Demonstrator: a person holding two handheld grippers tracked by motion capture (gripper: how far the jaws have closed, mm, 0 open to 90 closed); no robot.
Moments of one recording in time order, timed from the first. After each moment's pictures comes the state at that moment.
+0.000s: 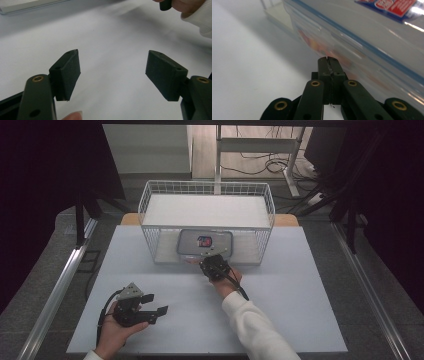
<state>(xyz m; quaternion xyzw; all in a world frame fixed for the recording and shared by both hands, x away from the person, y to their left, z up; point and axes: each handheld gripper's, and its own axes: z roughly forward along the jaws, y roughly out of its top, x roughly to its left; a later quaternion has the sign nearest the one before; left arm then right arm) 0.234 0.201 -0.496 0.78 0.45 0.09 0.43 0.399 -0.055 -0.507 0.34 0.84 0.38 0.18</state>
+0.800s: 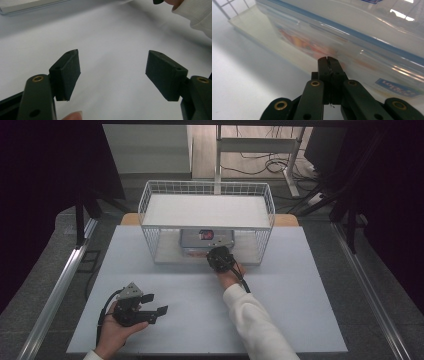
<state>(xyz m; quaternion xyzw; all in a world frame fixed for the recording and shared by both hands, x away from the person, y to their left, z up) 0.234 0.201 -0.496 0.78 0.45 0.09 0.43 0.427 -0.068 -0.509 0.40 0.82 0.37 0.19</state>
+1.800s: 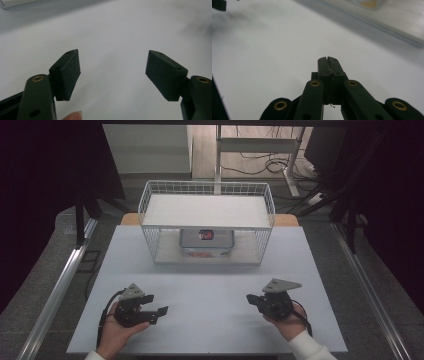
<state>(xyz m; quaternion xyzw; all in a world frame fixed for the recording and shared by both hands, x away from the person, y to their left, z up) 0.235 0.198 -0.501 0.78 0.46 0.09 0.41 0.278 -0.227 -0.469 0.33 0.84 0.40 0.12</state>
